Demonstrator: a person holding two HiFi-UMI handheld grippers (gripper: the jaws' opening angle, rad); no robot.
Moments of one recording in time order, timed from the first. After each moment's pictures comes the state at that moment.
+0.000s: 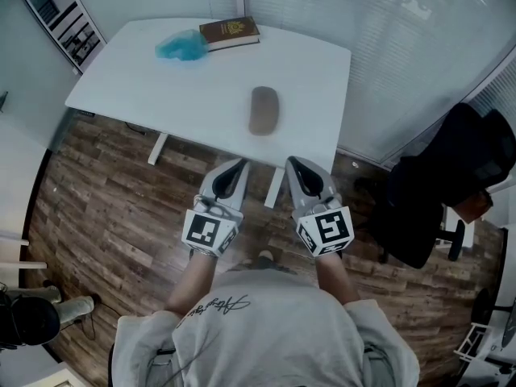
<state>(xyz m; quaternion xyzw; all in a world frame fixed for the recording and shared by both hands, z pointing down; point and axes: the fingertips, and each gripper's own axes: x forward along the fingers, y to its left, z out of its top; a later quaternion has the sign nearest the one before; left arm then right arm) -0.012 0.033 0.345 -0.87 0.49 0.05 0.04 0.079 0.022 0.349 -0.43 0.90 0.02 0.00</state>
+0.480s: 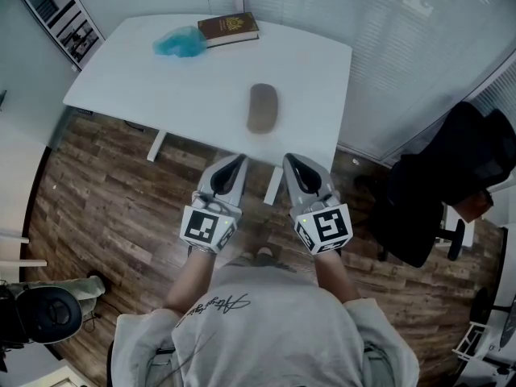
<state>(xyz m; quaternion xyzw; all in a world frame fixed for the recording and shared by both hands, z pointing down) -0.012 0.022 0.344 -0.87 0.49 0.04 0.04 0.076 0.014 0.350 -0.42 0.91 0.02 0.00</state>
